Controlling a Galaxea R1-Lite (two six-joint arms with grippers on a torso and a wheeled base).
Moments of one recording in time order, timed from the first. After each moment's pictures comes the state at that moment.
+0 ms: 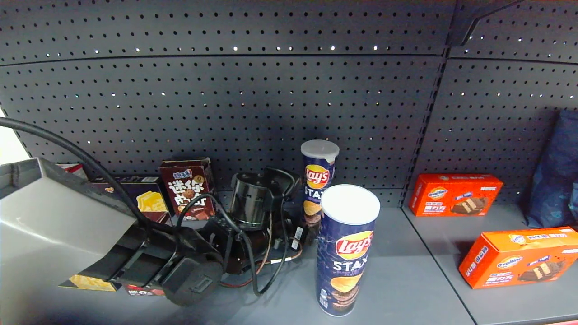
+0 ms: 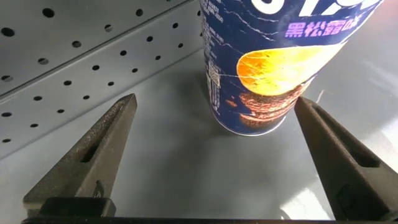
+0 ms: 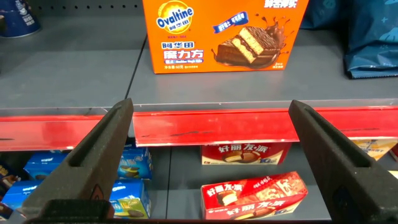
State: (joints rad) left arm -0.66 2.02 -0.94 -0.66 0.17 0.00; right arm -0.07 0.08 0.00 0.00 0.04 0.00
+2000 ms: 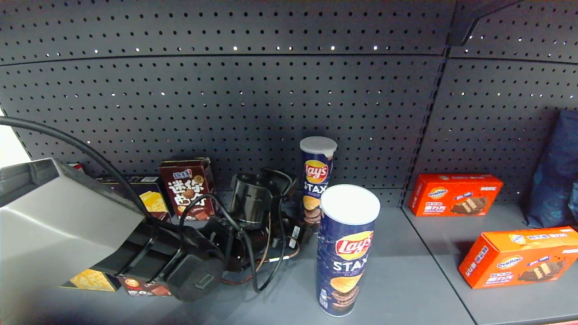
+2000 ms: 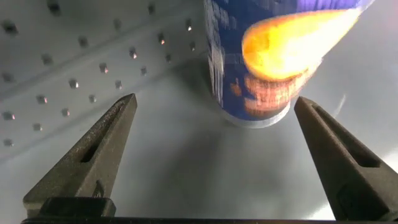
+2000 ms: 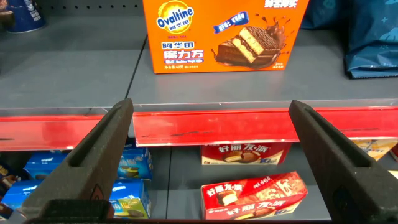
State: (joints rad) left arm -0.64 2.03 -0.93 -0.67 0.17 0.00; right arm -0.07 0.08 0.00 0.00 0.04 0.00
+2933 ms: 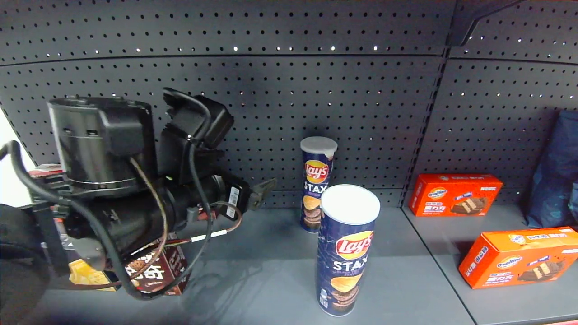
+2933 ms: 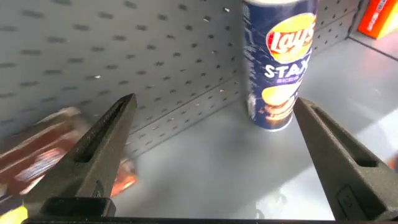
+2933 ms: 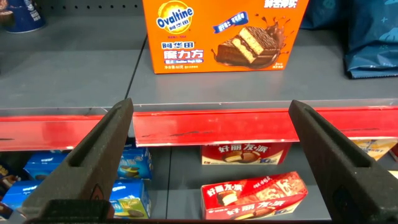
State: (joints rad) left arm -0.63 1.52 -0.88 -0.44 0.23 0.14; right arm -0.07 0.08 0.00 0.00 0.04 0.00
